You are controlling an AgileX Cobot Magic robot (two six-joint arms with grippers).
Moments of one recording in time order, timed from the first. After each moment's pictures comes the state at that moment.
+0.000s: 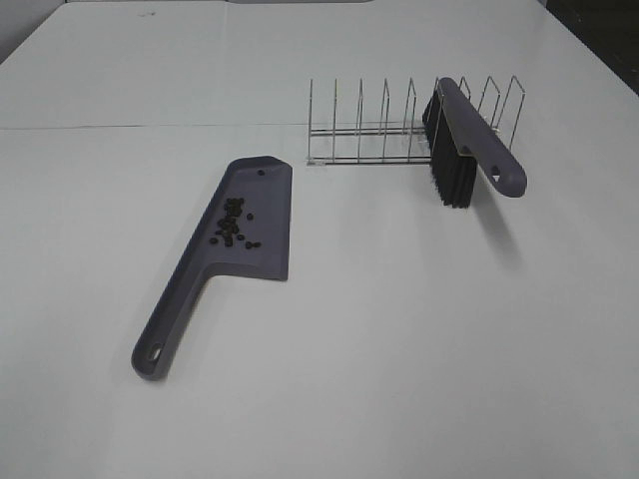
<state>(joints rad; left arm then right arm) -0.47 0.11 -0.50 -0.07 1.04 0.00 0.20 0.36 -0.51 0.14 1.07 -0.17</state>
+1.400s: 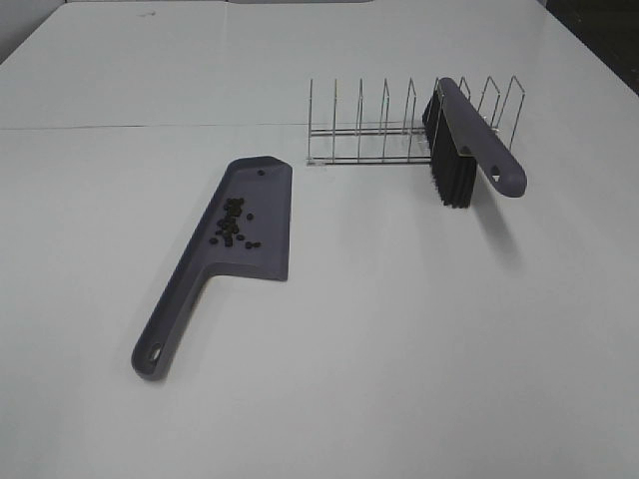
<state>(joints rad) -0.01 0.00 -0.50 -0.07 1.04 0.00 -0.05 0.00 -0.51 0.14 1.07 -0.17</state>
